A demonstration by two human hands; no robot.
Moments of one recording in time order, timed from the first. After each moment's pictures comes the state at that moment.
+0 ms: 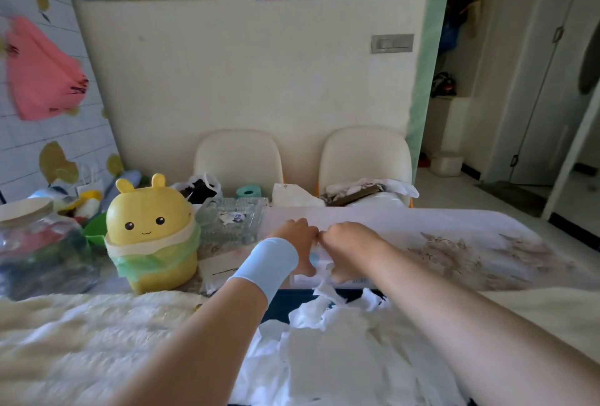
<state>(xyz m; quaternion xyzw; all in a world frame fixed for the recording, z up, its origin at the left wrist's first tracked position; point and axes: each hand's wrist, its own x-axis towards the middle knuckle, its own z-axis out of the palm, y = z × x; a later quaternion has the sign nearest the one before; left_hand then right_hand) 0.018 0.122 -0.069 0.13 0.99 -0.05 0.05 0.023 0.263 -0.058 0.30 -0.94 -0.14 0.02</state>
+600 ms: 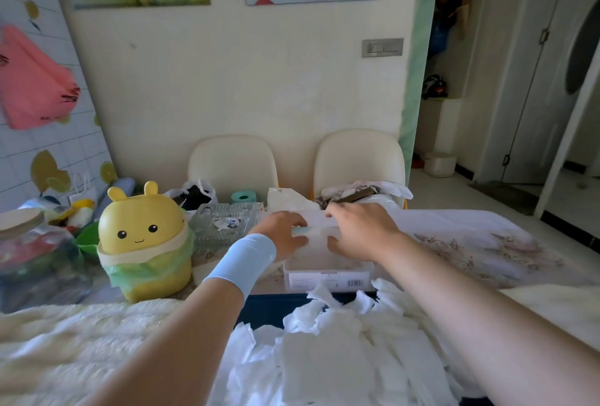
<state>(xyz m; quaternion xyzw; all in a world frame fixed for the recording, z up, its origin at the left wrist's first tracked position) 0.012 0.103 -0.055 0.07 0.98 0.19 -0.02 0.015 0.296 -0.042 0.24 -0.96 -0.02 0.16</state>
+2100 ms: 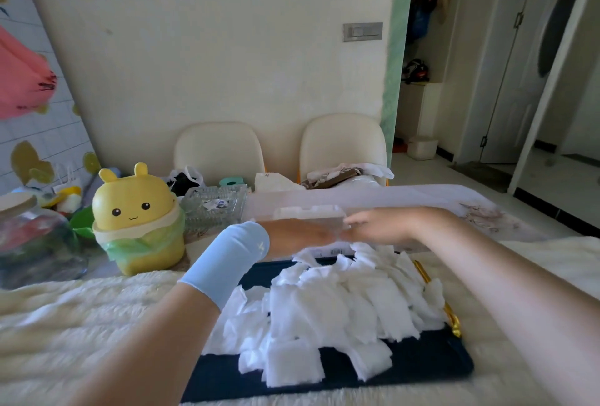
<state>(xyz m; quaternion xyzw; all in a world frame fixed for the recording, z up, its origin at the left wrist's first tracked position) 0.127 0.152 -0.011 0.17 0.92 0.27 0.23 0.079 0.358 -0.032 0.13 -0.96 0.16 -0.20</state>
